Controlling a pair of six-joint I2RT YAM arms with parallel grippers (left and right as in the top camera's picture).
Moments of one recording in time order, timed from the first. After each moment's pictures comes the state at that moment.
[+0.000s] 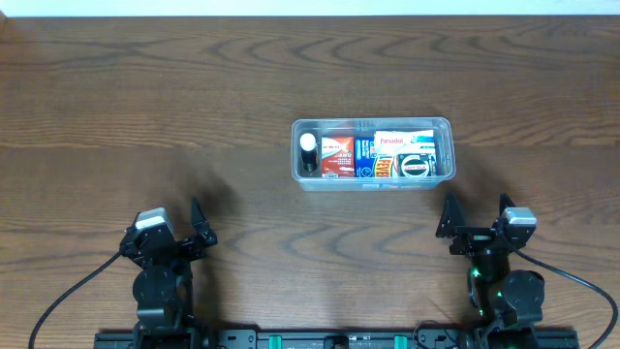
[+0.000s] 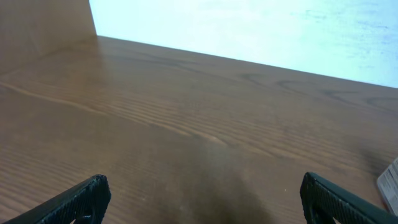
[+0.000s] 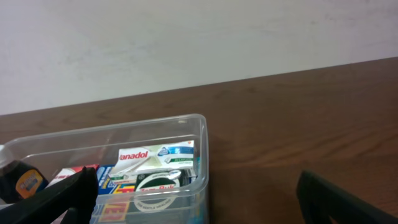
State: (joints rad) left arm 0.01 0.01 0.10 -0.30 -0.21 -0.14; right arm 0.11 0.01 0.01 -0.06 0.07 0.23
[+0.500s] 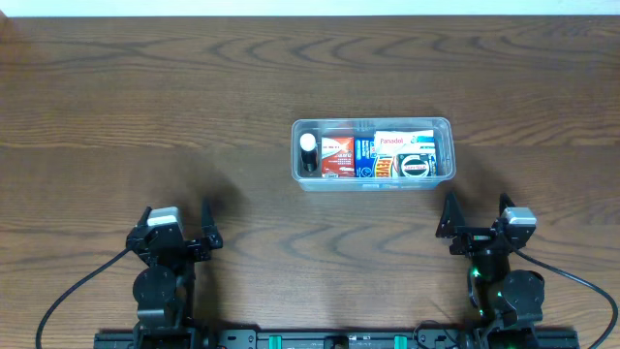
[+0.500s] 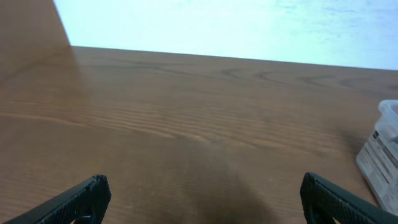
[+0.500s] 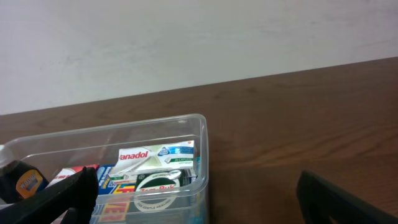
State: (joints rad) left arm 0.01 0.01 0.09 -0.29 -0.11 -0.05; right arm 0.11 0.01 0.01 -0.06 0.07 0.23
